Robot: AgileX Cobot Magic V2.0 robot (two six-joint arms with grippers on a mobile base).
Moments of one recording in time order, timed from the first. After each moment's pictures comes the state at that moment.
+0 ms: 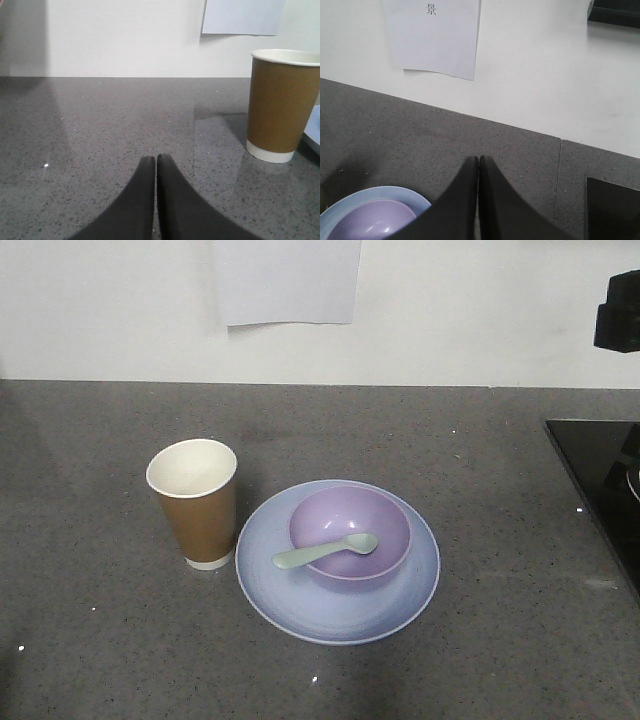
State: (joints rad) left arm -0.04 -0.01 0.02 0.09 0.16 -0.18; right arm 0.27 1.02 -1.24 -0.03 0.64 0.00
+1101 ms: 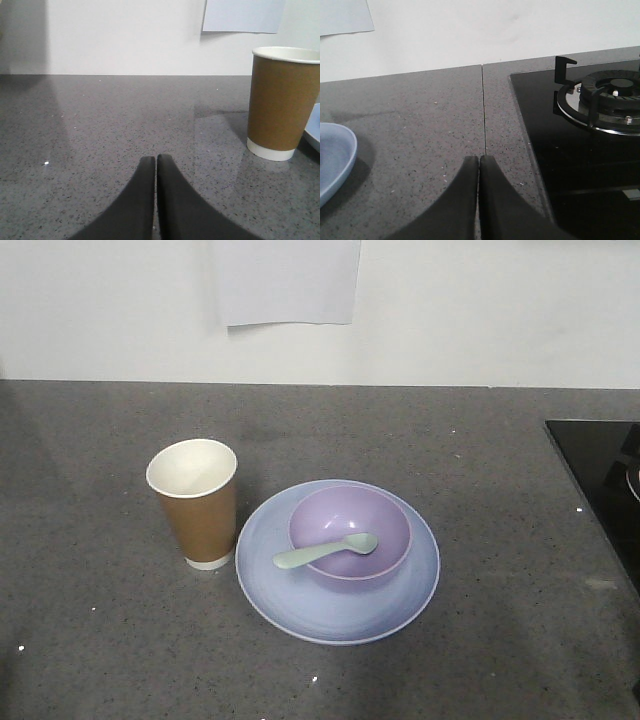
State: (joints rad) left arm -0.04 -0.01 0.02 0.09 0.17 -0.18; right arm -0.05 0.29 -0.08 0.12 0.06 0.00
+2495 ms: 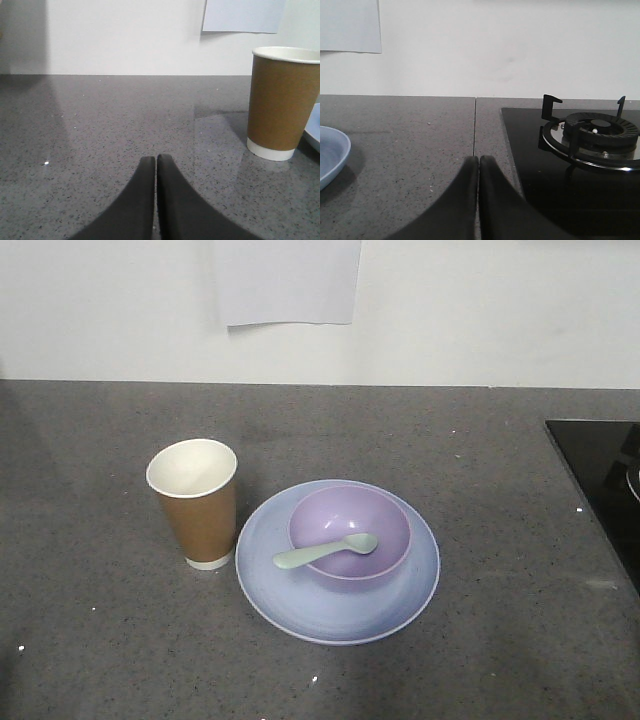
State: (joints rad) left arm -0.04 -0.01 0.02 0.09 0.17 -0.18; right arm -0.05 -0.01 0.03 -0.06 0.09 0.05
